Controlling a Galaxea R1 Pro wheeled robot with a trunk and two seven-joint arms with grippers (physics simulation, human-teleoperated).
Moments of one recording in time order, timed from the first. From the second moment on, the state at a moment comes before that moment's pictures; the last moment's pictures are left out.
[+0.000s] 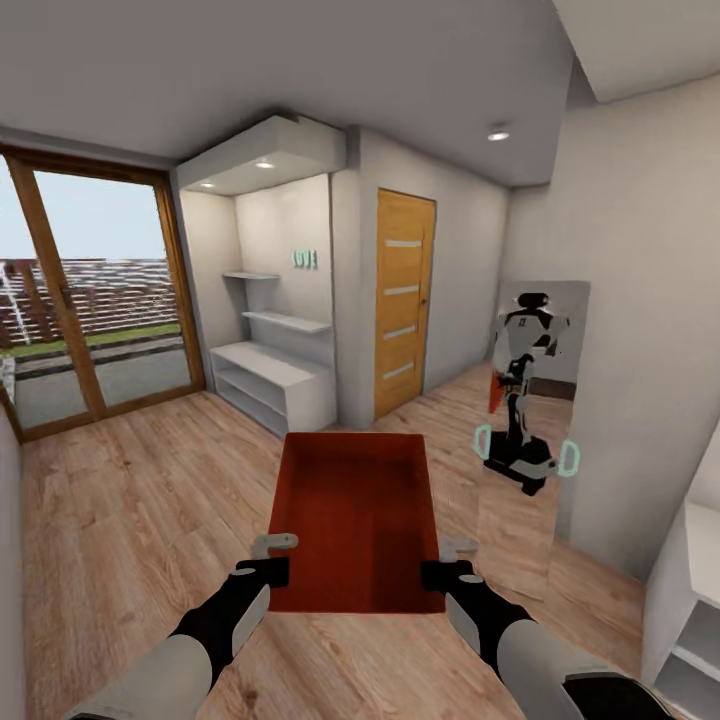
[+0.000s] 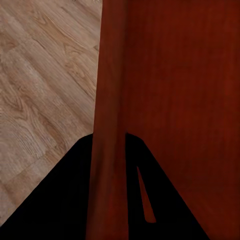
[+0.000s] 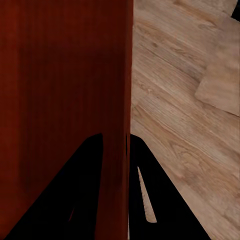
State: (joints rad) left arm -0.66 -0.08 -0.13 -0.40 0.17 0.19 0.20; right arm -0.75 0.11 0.00 -0.16 0.02 0.01 -0.09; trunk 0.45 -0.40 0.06
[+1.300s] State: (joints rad) left arm -0.66 -0.08 -0.13 -0.39 0.17 0.19 0.20; right arm -0.75 0.11 0.00 -0.16 0.02 0.01 -0.09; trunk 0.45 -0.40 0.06
